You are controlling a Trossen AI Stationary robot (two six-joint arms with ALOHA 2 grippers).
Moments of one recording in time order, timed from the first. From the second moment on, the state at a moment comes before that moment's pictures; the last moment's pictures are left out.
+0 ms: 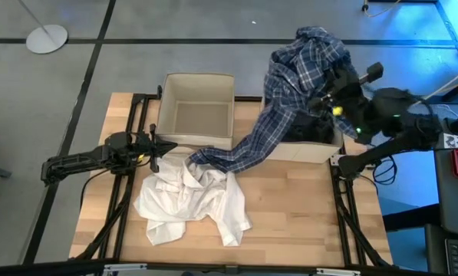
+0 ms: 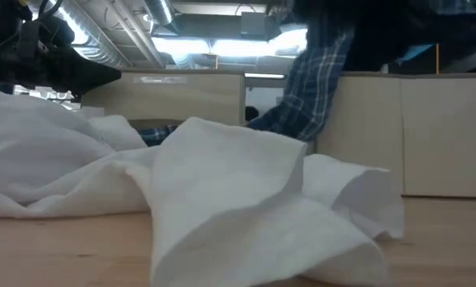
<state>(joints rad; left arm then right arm) 0.23 0.01 0.01 0.01 0.01 -0.03 0.20 1.12 1.60 -0.37 1.38 -0.61</state>
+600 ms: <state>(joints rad) 0.23 0.01 0.01 0.01 0.01 -0.02 -0.07 1.10 1.51 -1.20 1.04 0.34</state>
